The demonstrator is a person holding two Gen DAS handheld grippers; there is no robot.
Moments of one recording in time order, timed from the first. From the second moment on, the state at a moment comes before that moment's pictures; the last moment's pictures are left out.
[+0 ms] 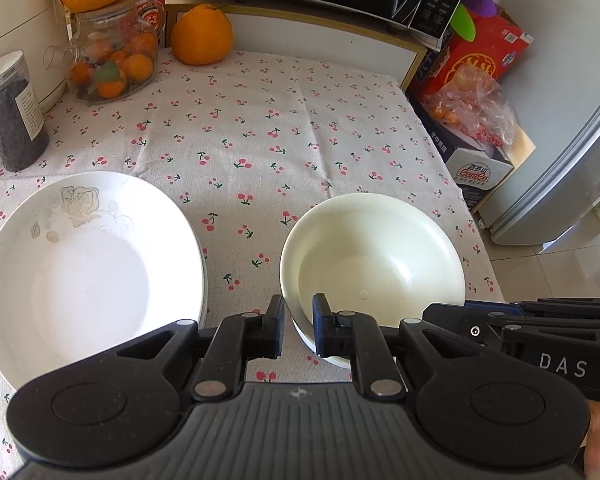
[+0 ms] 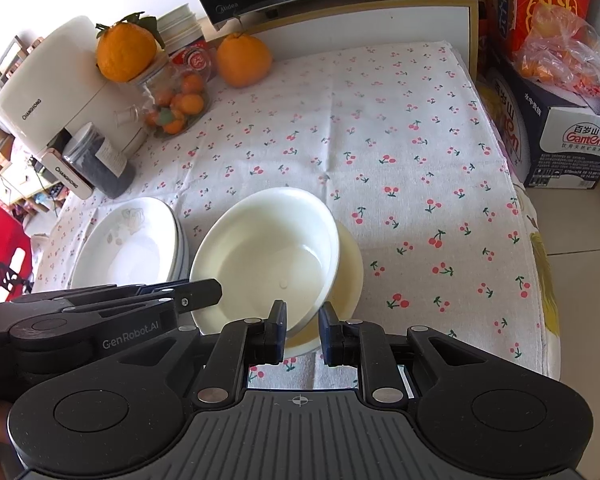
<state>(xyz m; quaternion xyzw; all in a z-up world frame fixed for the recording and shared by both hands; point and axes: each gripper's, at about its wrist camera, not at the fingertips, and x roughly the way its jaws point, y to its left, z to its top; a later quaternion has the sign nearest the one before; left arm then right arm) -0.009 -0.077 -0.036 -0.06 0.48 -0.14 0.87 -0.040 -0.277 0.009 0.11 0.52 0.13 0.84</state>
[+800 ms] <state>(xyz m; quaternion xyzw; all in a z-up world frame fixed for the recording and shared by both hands) -0.009 -0.067 -0.029 -0.09 0.46 -0.14 0.87 -0.037 -0.289 0.014 0.11 0.50 0.09 0.85</state>
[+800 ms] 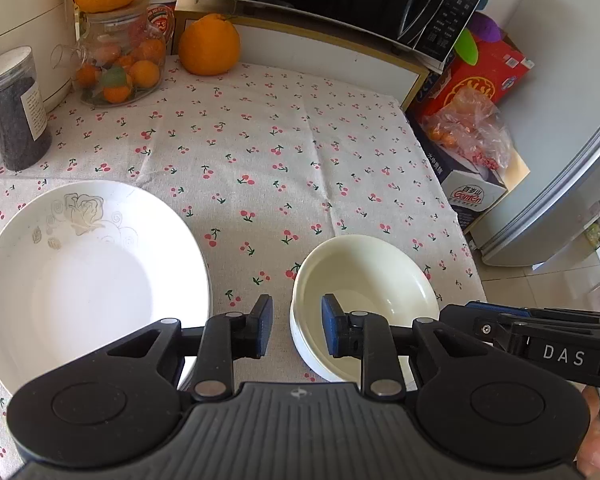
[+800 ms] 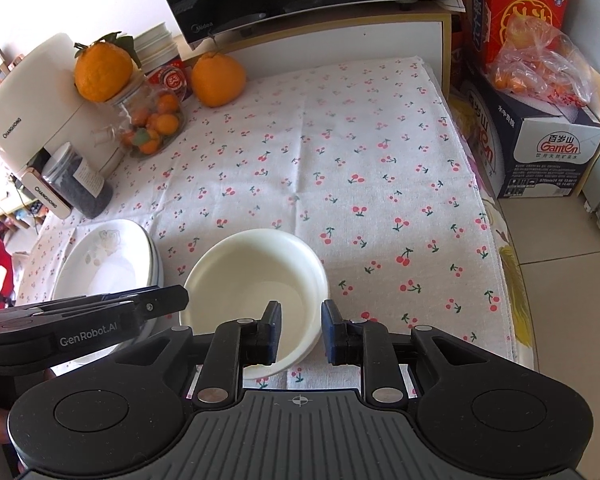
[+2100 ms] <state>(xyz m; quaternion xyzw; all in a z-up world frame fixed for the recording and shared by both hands) -0.003 -0.062 -0.034 -0.12 0.48 -0.17 0.86 -0.027 -0.308 0.001 0.18 0.51 0.04 0.84</state>
